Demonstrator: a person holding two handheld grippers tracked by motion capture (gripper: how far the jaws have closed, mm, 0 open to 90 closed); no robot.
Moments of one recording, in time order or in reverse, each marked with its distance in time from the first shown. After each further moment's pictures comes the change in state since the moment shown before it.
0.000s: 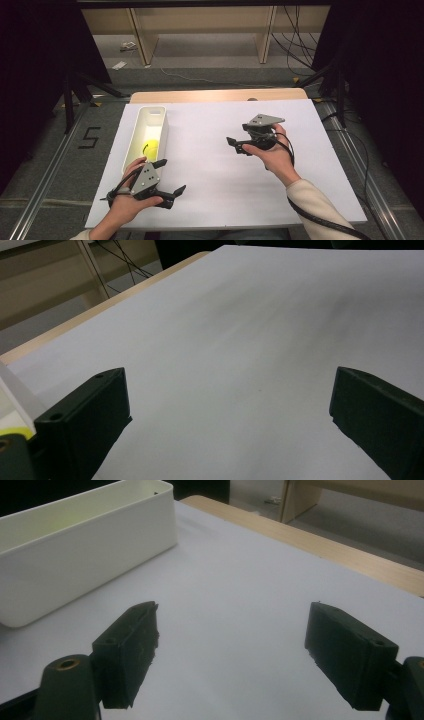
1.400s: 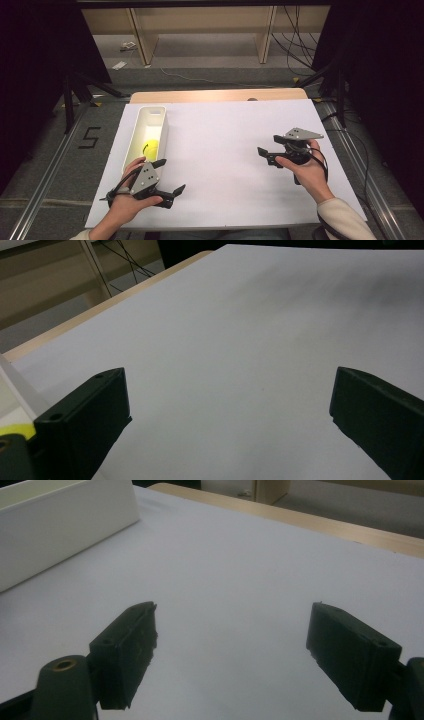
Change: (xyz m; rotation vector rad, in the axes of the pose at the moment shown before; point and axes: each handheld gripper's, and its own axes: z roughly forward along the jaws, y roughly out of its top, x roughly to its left) left arm 0.001 -0.001 0.000 0.000 0.007 -0.008; right arm -0.037 -0.055 -0.065 -0.004 -0.072 0.073
